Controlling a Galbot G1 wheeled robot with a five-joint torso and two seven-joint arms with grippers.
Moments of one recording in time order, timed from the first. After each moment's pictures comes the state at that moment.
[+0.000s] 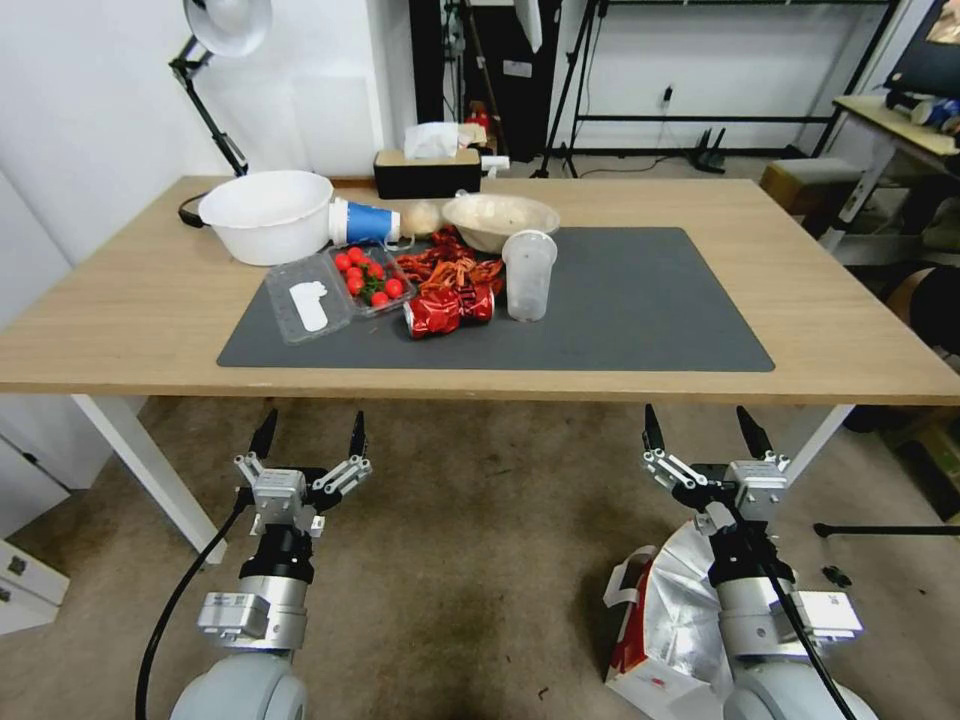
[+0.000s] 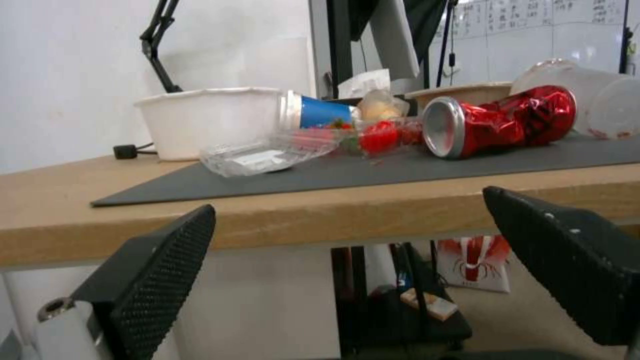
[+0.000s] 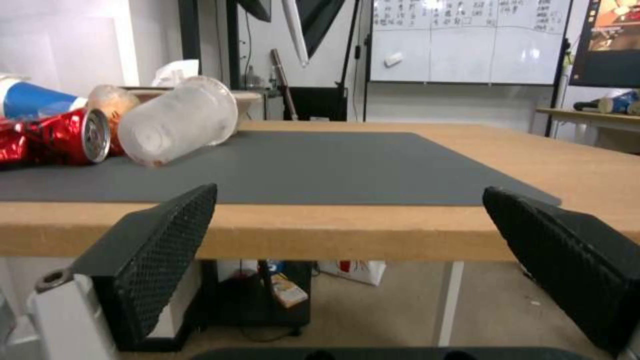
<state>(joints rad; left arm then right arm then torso) 1.71 -1.50 -0.54 -2.21 -0.05 -0.21 -0.01 -1.75 1.43 0.53 2.32 0.08 0.09 0.10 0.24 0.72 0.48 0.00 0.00</state>
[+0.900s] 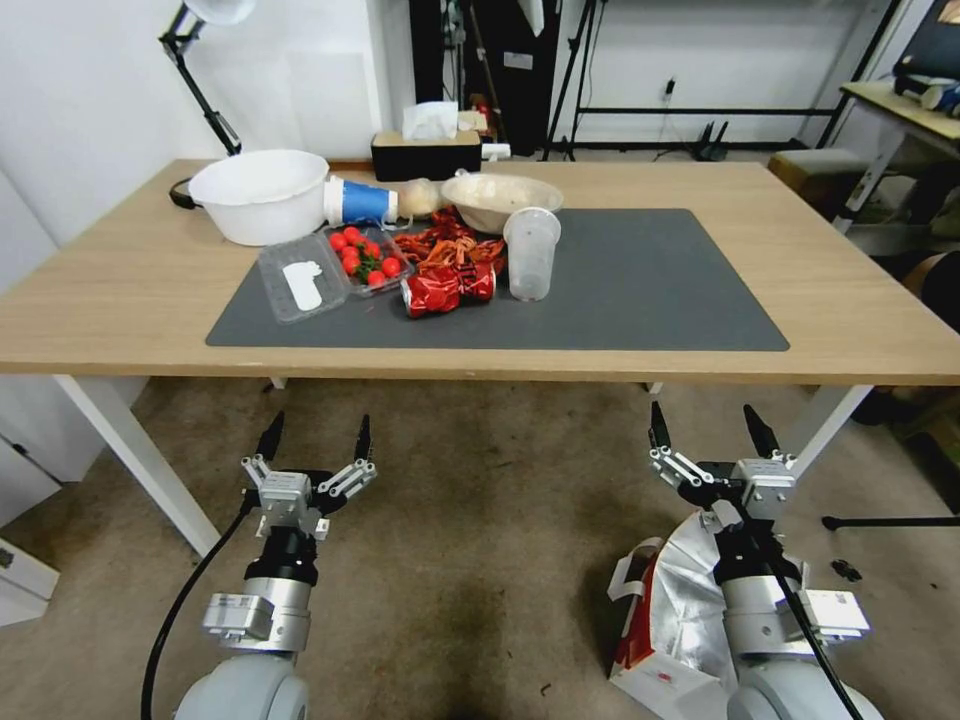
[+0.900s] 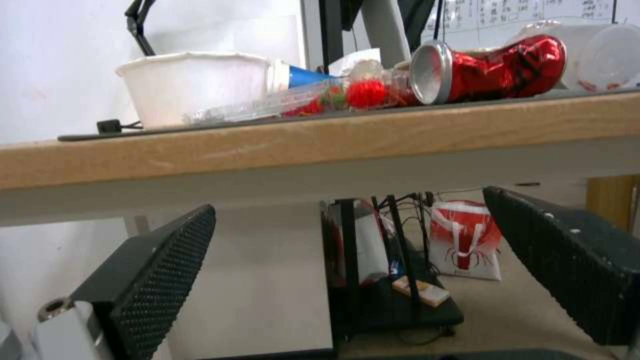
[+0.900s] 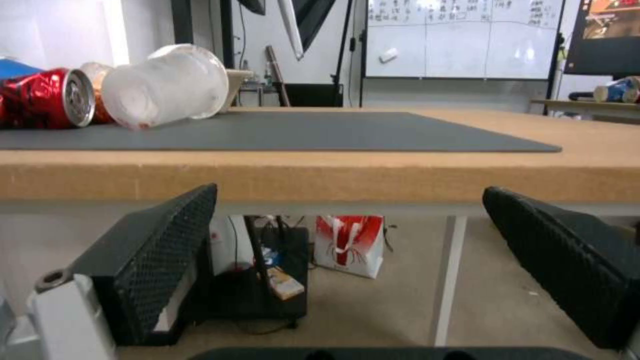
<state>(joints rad) 1.71 -1.50 -0.53 -2.19 -0.05 -0.22 0.01 -1.75 1.44 0.54 2.32 0.09 0.09 0.10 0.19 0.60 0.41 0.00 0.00</state>
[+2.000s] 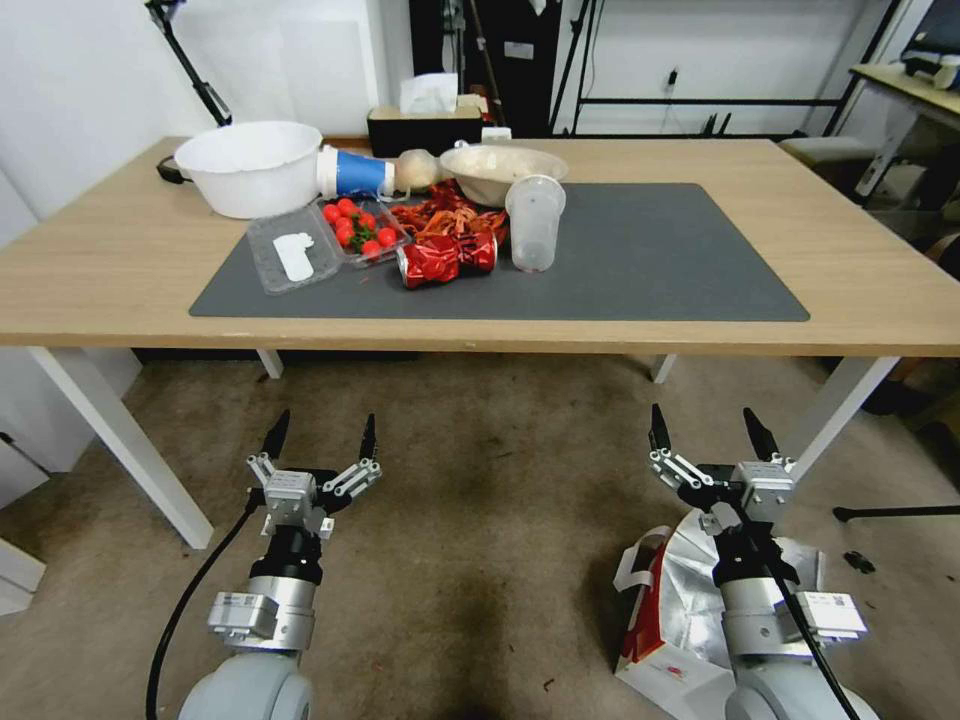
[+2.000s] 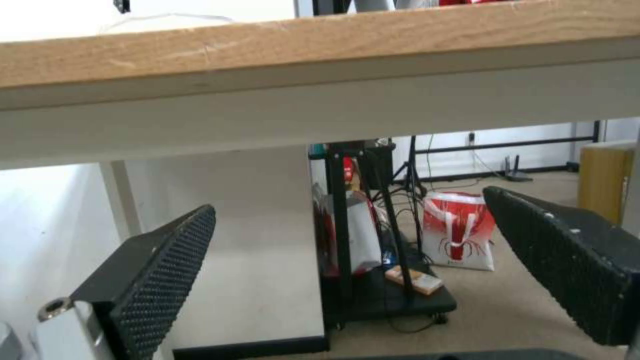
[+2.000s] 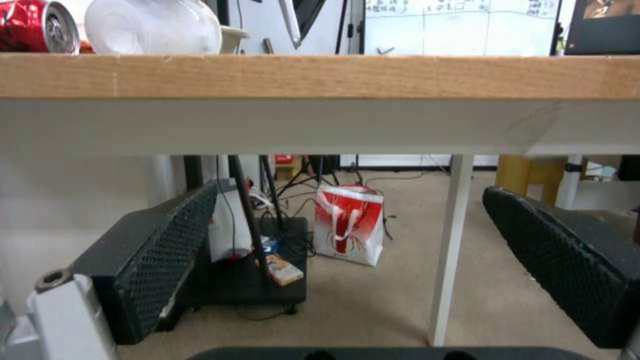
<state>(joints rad) 1.70 -1.51 -0.53 -2.19 -0.04 -0.22 0.03 -1.75 1.45 0.55 2.31 0.09 0.10 0.09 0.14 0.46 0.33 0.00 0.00</state>
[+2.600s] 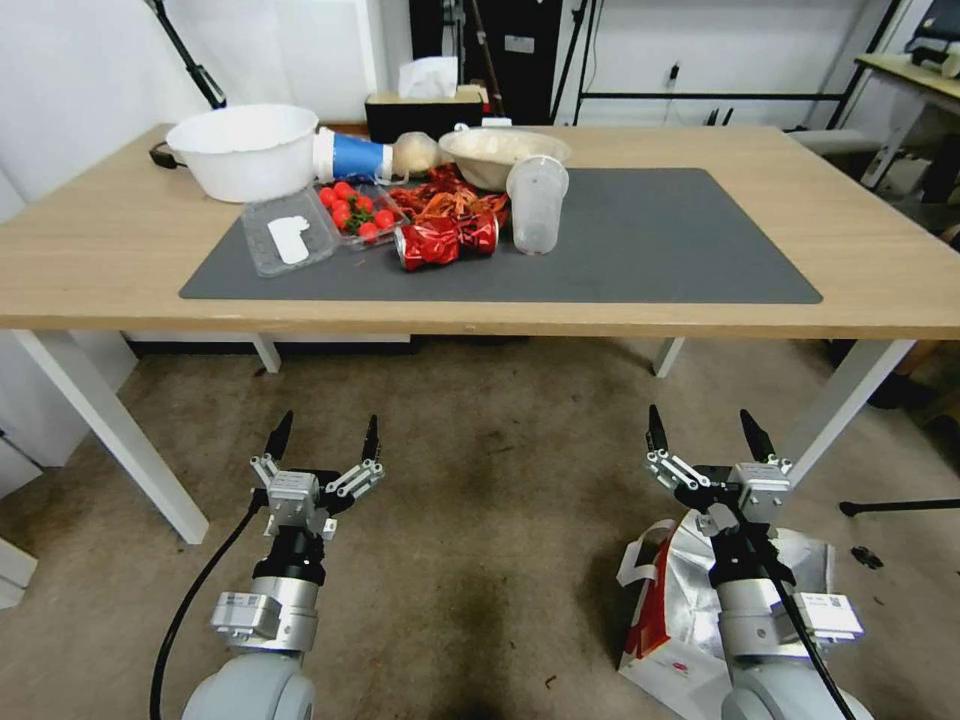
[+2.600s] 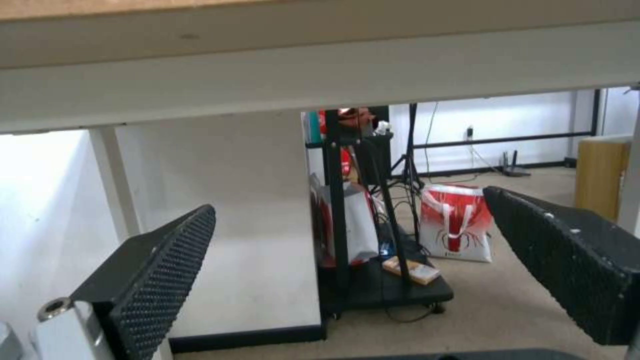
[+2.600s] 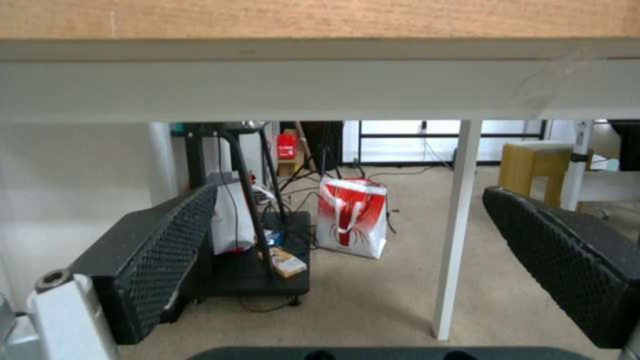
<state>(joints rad) 1.70 -1.51 -0.52 -2.19 -0.04 -0.21 0.03 -1.75 1.46 0.54 2.31 0.09 0.10 0.09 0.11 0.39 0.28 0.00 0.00</state>
